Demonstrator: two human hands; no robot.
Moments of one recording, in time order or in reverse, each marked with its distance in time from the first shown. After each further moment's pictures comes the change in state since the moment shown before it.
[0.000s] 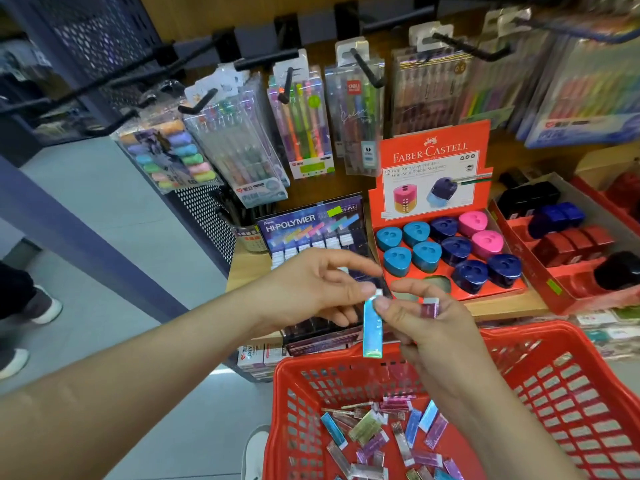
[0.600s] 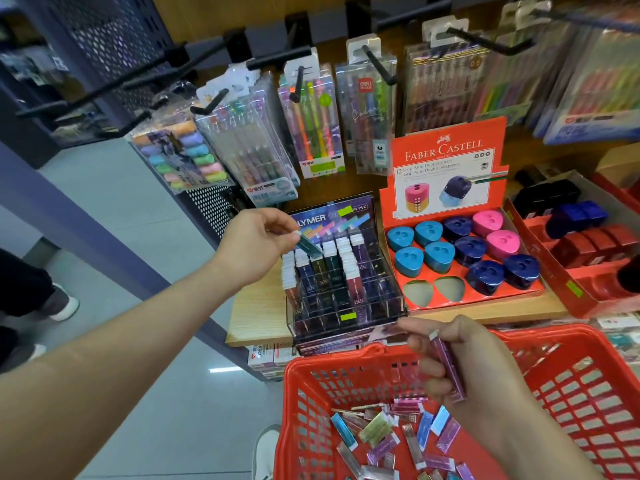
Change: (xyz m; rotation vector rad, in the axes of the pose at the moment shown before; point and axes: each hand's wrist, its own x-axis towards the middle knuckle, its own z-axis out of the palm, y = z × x) left_hand 0.017 -0.020 -0.077 0.428 0.709 0.125; right_hand 0.009 0.021 -0.030 0.146 0.054 0.365
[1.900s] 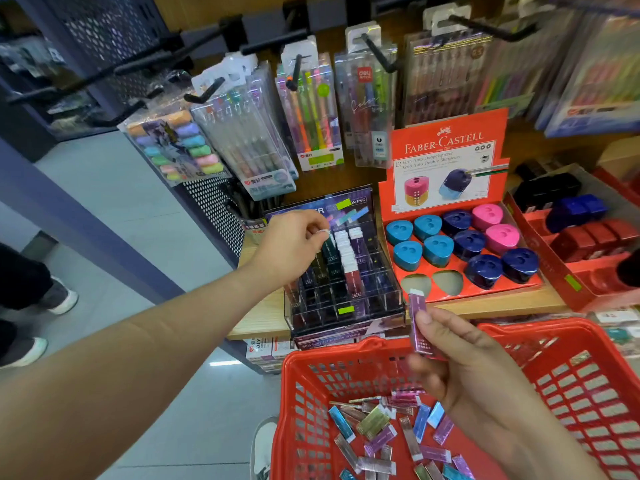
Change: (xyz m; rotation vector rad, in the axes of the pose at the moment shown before) left_hand 0.012 0.000 0.046 0.337 -0.031 0.224; right_hand -0.028 -0.002 0.005 0.057 -0.092 -0.078
